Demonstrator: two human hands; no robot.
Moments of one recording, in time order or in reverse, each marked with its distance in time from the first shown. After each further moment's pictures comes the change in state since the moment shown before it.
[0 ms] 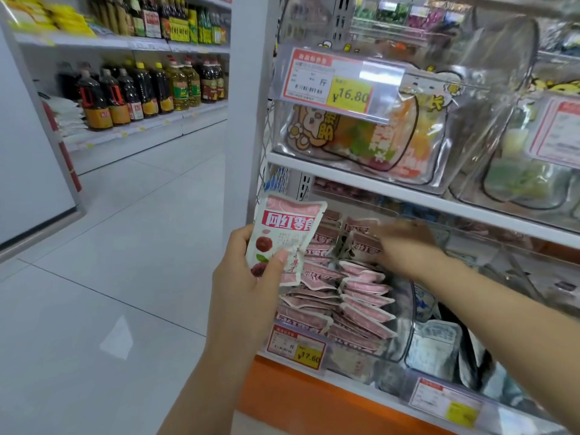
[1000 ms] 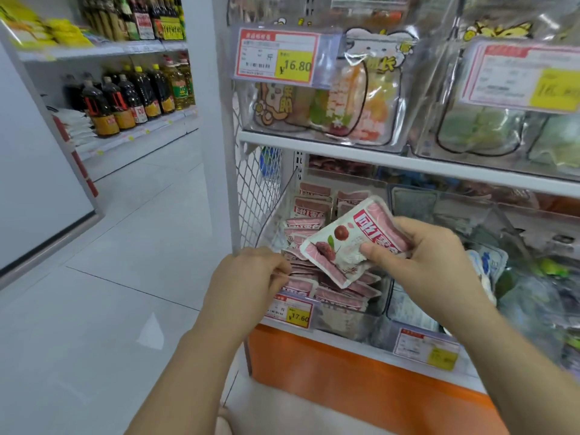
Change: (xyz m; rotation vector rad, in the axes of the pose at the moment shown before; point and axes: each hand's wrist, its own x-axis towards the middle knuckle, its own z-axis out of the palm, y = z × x) left_hand -0.009 -0.016 0.000 0.984 -0.367 0.339; right_hand -0.129 -0.012 -0.022 1.127 0.327 0.018
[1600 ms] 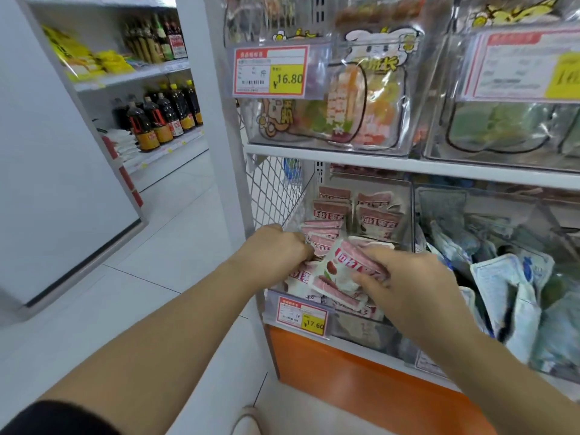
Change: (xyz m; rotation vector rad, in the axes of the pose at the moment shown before) left_hand 0.064 0.002 -0.010 0.680 -0.256 0.439; right_hand -0.002 0.015 0.027 -0.371 -0.003 -0.257
